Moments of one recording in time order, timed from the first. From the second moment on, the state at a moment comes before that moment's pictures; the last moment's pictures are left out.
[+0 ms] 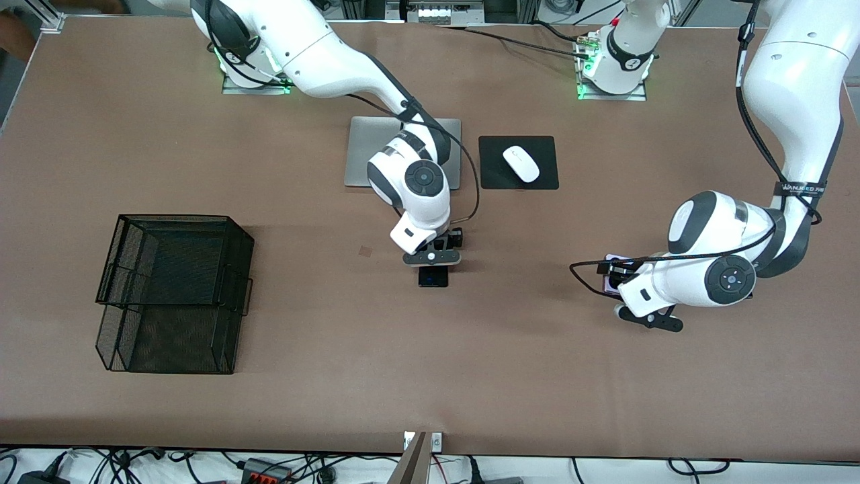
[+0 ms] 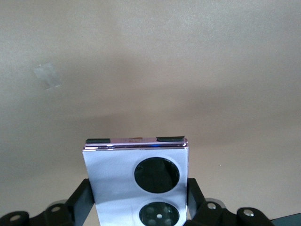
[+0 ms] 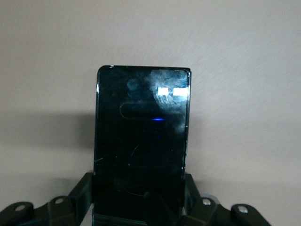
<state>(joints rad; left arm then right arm) 0.34 0.74 -0.62 -1.47 0.33 1.83 -0.13 0.78 0.95 -0.02 -1.26 -0.04 2.29 0.75</state>
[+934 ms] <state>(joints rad) 0.06 0.79 -0.66 -1.48 0.31 1.92 -0.41 0.34 0.58 -0.04 -1.32 -0.04 1.74 0.23</state>
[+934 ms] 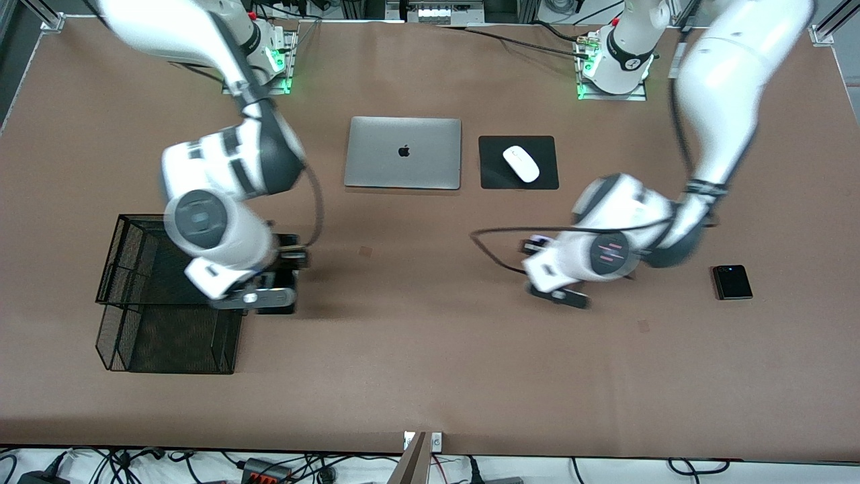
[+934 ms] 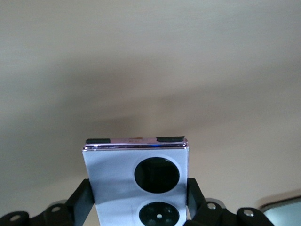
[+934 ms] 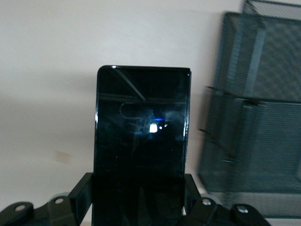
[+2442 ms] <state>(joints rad) 0.07 0.74 -0.61 -1.43 0.42 1.75 -0.71 0.10 0.54 -0.04 -1.55 -0.04 1.81 0.07</state>
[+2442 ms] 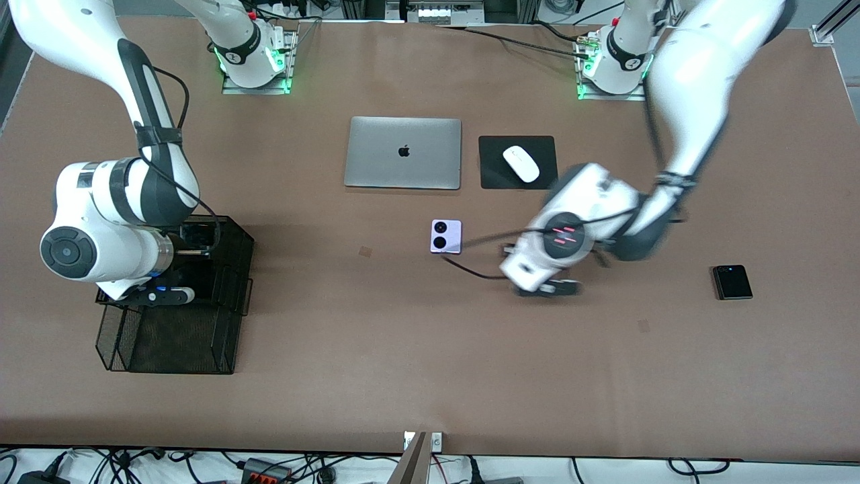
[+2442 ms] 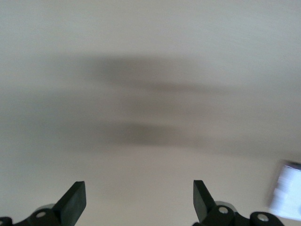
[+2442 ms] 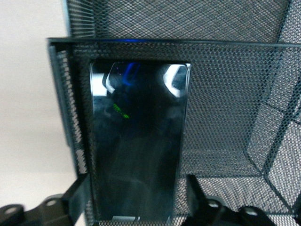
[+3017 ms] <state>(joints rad) 0.51 0.72 -0.60 -1.45 0.50 1.70 -0.28 0.14 0.50 0.03 -1.46 0.01 1.82 0.14</state>
